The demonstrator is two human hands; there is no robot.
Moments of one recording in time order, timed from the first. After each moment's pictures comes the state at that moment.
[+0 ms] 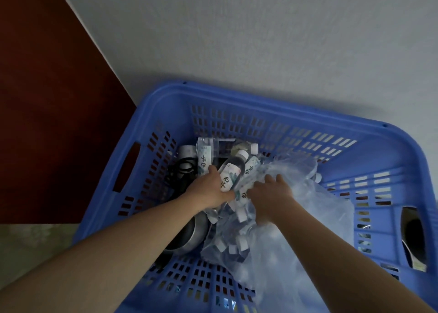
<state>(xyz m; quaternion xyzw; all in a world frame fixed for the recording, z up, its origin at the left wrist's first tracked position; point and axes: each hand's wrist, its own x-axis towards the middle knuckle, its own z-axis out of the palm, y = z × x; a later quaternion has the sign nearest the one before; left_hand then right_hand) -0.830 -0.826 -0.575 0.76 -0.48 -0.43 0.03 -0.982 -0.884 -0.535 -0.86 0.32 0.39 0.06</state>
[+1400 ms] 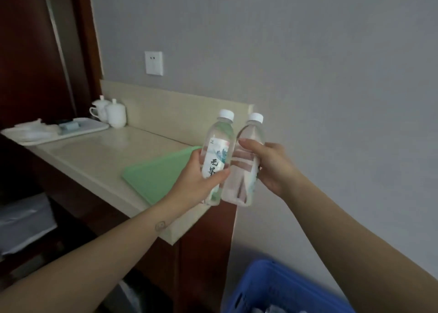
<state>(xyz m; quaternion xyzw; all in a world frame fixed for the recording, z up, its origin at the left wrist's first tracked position) -0.639 -0.642 -0.076 0.65 -0.42 -0.09 0.63 -0.751 -0.778 -0.024 -0.62 0.14 -0.29 0.72</state>
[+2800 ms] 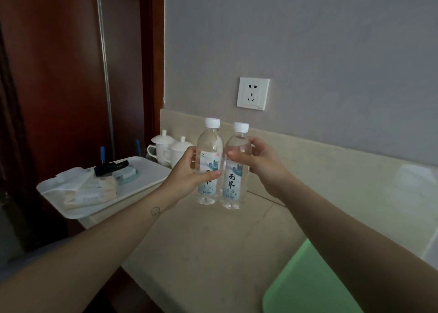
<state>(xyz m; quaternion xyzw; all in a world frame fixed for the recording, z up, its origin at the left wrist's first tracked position) -0.168 -0.577 -0.052 0.67 -0.41 -0.06 0.61 -0.302 -0.719 0.000 -0.75 0.09 -0.29 0.58</state>
